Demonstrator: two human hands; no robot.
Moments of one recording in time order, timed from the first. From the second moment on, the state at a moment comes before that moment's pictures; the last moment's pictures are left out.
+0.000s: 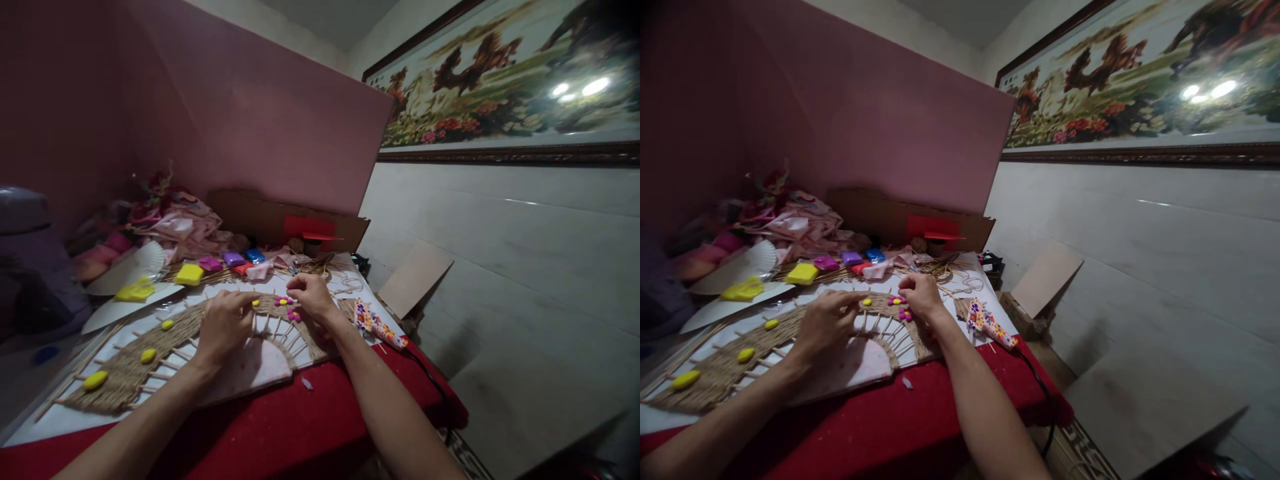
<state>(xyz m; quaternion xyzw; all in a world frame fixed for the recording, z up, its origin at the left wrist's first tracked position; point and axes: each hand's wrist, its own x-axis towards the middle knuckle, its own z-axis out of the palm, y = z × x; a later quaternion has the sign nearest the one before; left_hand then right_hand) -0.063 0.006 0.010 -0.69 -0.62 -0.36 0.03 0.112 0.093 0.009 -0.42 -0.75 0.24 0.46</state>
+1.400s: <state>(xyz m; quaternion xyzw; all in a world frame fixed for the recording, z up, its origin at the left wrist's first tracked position) -0.058 0.018 0.008 -0.39 -0.37 -0.62 -0.57 0.085 0.051 0.031 -0.30 -0.82 0.17 0.45</state>
